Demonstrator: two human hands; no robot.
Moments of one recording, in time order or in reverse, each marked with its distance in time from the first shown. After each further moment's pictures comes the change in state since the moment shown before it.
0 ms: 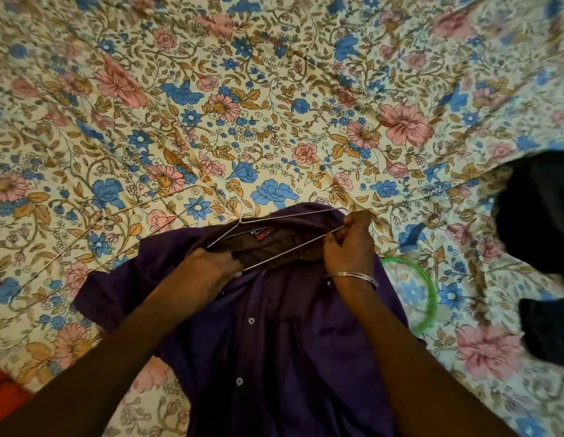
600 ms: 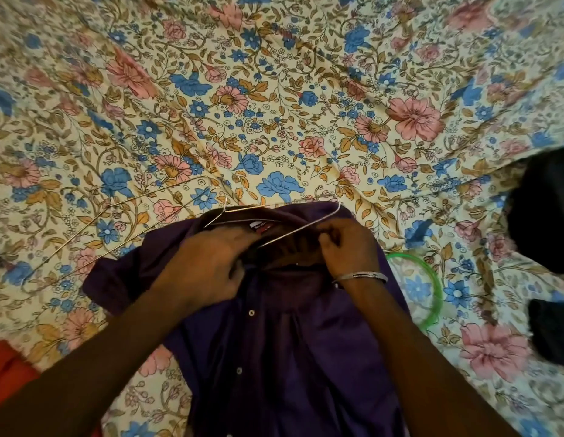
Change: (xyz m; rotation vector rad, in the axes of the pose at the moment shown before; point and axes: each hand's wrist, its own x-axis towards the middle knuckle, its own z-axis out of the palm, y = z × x) left_hand -0.001 0.033 -0.043 0.062 0.090 -0.046; right_hand -0.003 -0.001 -0.008 -0.223 -0.246 -0.199
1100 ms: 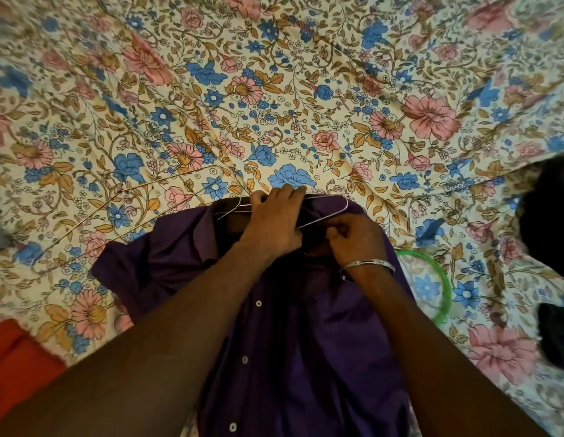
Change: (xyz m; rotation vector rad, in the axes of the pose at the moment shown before) left_hand 0.094 0.046 0.026 -0.031 -0.169 -0.278; right_hand 0.004 -0.005 0.001 -0.043 -0.044 0.026
